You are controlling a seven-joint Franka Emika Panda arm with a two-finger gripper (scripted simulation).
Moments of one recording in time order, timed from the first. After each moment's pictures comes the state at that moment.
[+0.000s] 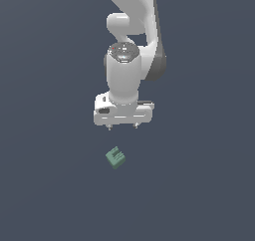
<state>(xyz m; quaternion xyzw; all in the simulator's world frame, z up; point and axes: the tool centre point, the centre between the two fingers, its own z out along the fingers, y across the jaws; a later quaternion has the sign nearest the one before) 0.031 -0.017 0.184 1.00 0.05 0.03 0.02</state>
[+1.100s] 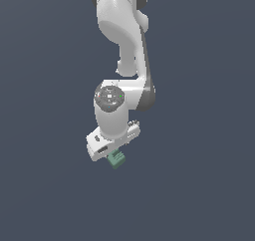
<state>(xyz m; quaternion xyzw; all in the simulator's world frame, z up) 0.089 -0.044 0.110 0.96 0.29 0.00 0.01</state>
